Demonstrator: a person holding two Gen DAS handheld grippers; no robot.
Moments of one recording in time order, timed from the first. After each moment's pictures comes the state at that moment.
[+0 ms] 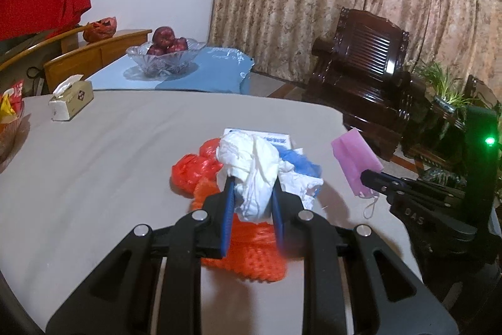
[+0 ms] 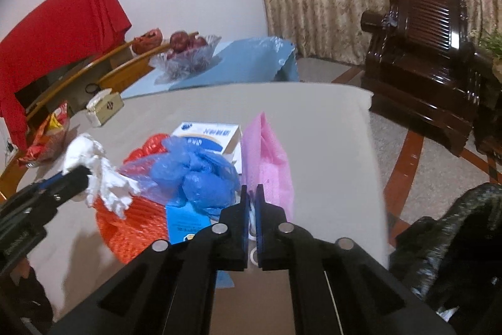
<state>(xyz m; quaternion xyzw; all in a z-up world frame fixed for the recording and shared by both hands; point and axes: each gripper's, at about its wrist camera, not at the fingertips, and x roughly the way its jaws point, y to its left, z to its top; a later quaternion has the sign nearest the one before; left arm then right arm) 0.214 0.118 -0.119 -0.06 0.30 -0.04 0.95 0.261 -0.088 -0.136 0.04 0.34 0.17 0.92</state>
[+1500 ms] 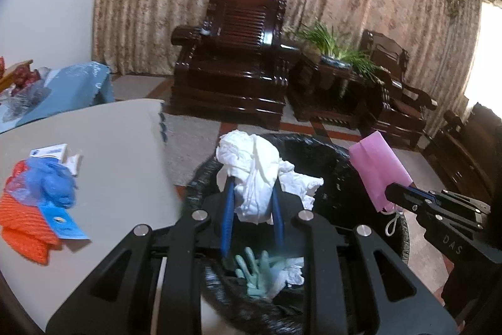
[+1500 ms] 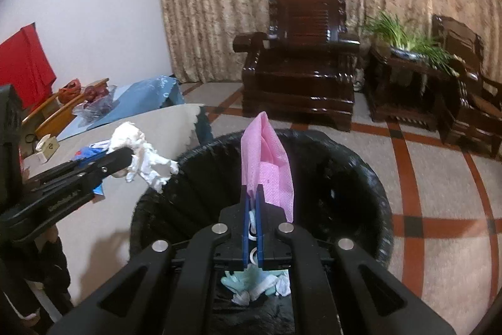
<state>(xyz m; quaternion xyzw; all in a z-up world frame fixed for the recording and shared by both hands) 0.166 -0.141 -0.116 0.00 0.30 -0.28 0.91 0.077 -0.326 -0.100 0.09 0.31 -0.04 0.95</state>
